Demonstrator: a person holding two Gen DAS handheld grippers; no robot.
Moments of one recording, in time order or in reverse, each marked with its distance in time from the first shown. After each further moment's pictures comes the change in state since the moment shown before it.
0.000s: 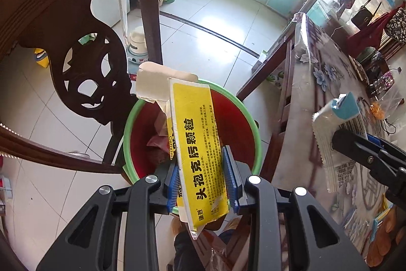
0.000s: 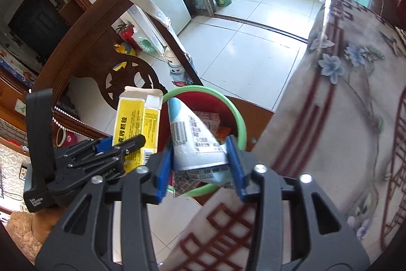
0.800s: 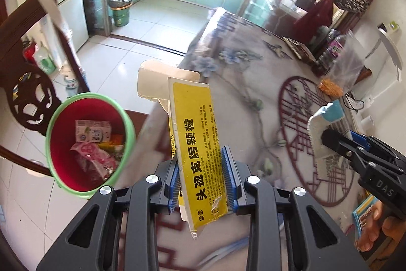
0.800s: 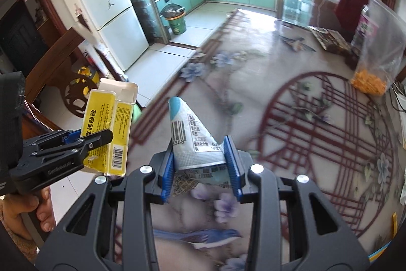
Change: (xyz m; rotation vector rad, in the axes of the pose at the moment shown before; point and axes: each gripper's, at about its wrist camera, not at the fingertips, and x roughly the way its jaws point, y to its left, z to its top) left arm -0.042 -0.217 -0.052 0.134 -0.101 -0.106; right arm -0.158 -0.175 -0.077 0.001 -0.168 -0.198
